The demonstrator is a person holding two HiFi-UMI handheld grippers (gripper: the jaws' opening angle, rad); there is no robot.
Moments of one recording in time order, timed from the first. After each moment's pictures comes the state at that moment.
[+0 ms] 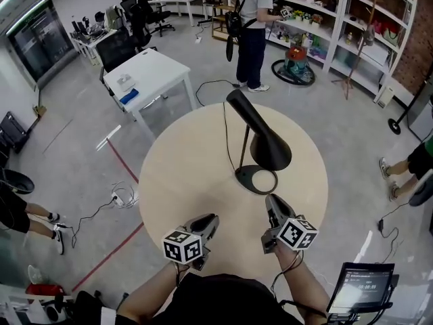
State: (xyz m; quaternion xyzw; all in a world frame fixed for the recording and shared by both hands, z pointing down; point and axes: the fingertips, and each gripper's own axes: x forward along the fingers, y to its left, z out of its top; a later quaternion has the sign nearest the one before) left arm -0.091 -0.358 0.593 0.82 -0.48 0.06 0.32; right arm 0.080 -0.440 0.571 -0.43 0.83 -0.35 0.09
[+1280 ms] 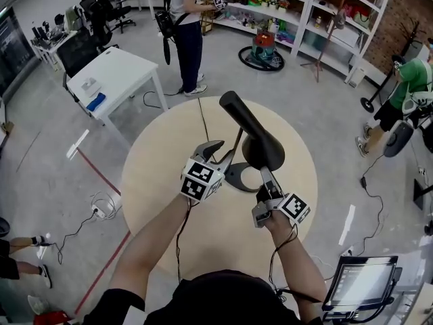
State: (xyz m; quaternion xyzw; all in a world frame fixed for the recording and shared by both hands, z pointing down) left arm -0.036 -0.580 0.511 0.91 -0.38 0.14 0.05; right arm 0.088 -0.527 0.560 -0.44 0.72 -0.44 0.29
